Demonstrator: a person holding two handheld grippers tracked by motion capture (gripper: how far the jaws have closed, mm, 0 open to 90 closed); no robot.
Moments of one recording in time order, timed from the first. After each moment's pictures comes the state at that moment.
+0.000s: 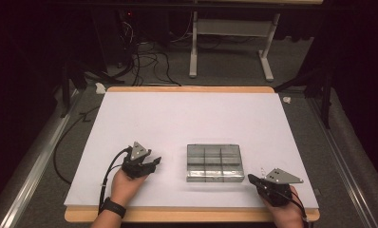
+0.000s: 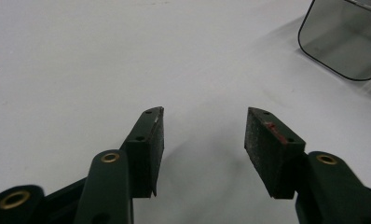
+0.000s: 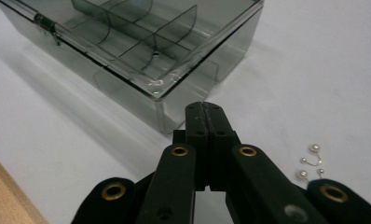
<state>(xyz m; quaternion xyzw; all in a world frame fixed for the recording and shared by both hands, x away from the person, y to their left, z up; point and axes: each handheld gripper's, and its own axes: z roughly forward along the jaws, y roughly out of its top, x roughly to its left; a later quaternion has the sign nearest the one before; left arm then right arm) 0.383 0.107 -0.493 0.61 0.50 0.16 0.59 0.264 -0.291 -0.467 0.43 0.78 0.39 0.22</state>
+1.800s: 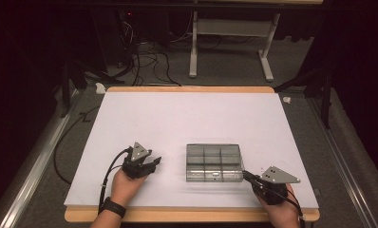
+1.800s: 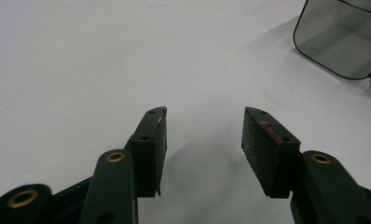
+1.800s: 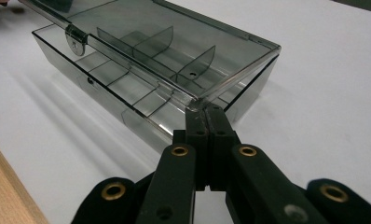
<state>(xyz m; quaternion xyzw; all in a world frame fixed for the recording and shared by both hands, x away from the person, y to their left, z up) 0.381 0.106 -0.493 0.61 0.49 0.17 0.59 0.266 -0.275 -0.453 0.40 0.78 0.42 0.24</state>
